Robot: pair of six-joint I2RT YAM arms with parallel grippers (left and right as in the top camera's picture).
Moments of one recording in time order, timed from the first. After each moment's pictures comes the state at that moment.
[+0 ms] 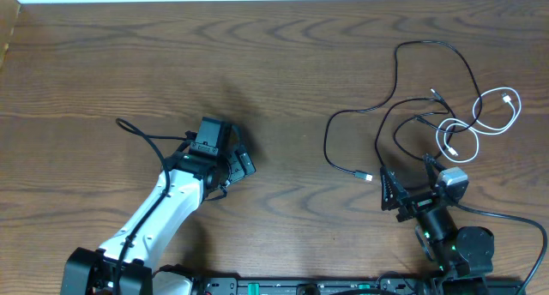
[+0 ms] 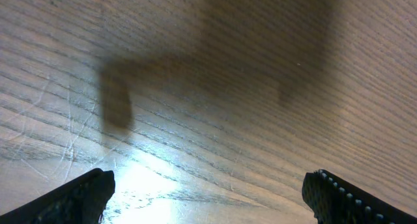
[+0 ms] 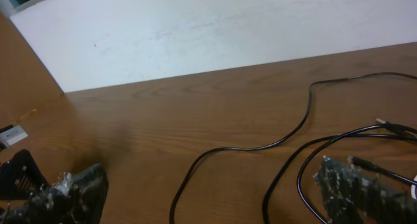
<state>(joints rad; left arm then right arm) -0.28 1.39 0.71 -0.58 0.02 -0.72 0.12 0.01 0.01 -0.05 -0.24 0.28</state>
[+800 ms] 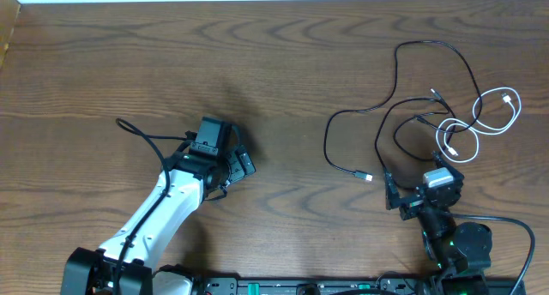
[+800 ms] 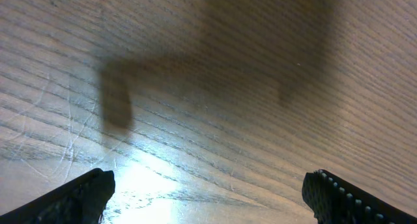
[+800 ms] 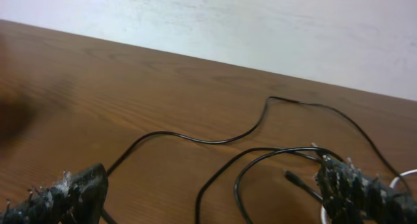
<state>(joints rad) -0.28 1.39 0.71 -0.58 0.02 -0.72 0.12 0.06 0.01 -0.06 -0.16 -0.11</state>
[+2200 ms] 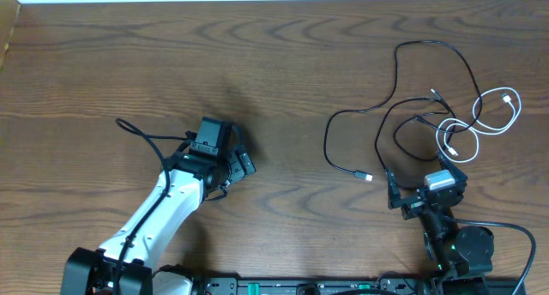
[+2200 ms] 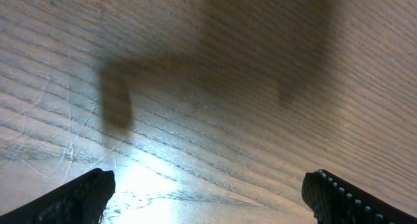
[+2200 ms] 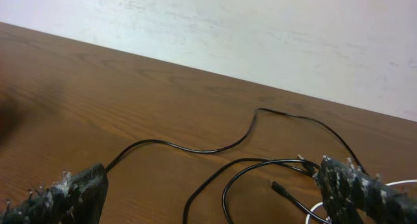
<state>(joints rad) -0.28 1.39 0.71 -0.58 0.02 -0.72 0.12 0.01 0.01 -0.06 -0.14 -0.14</state>
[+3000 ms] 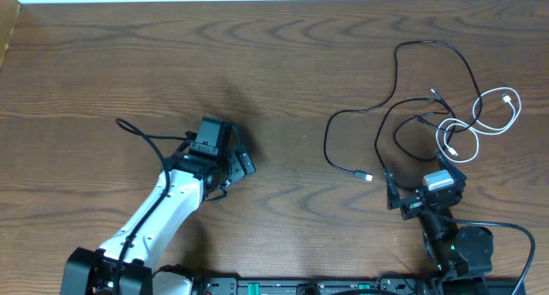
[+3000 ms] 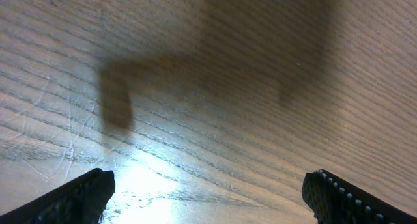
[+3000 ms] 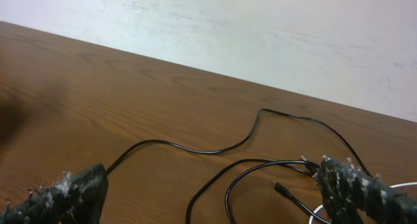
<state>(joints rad) -0.28 1.39 0.71 -0.58 0.02 -0.72 0.13 0.01 0.01 -0.06 -0.14 -0.14</state>
